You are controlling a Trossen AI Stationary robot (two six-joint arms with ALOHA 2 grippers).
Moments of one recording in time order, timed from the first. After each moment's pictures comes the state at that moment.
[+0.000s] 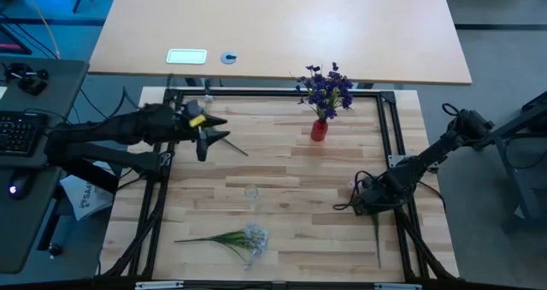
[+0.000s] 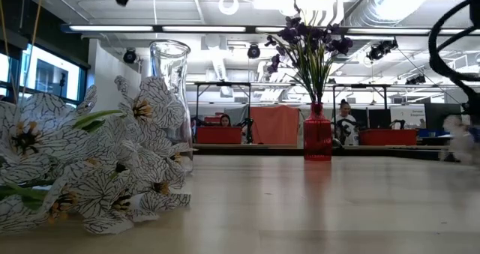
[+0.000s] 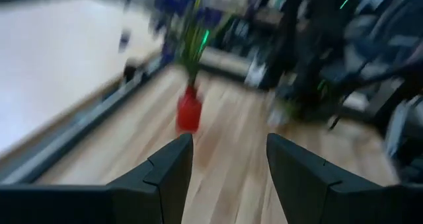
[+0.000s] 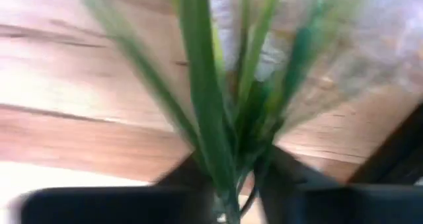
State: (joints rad) left arm 0.05 0.81 0.91 -0.38 -0.23 -0.21; right arm 0.59 1.21 0.47 -0.71 -0.27 1.93
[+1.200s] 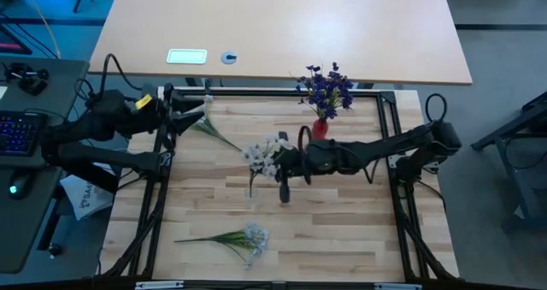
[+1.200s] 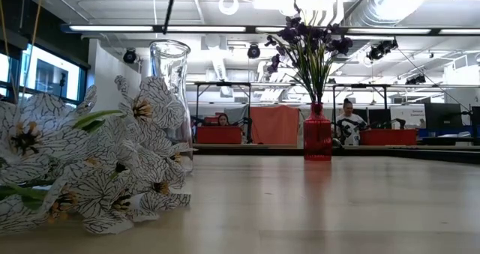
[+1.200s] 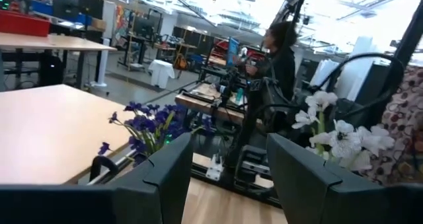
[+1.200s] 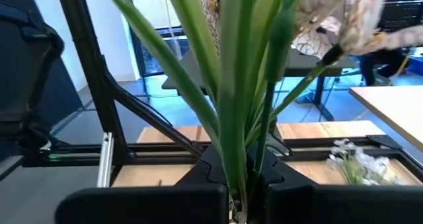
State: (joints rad) left arm 0.04 0.67 1.02 -0.25 -0.20 -0.23; right arm 0.20 1.63 1.33 0.21 0.15 0.06
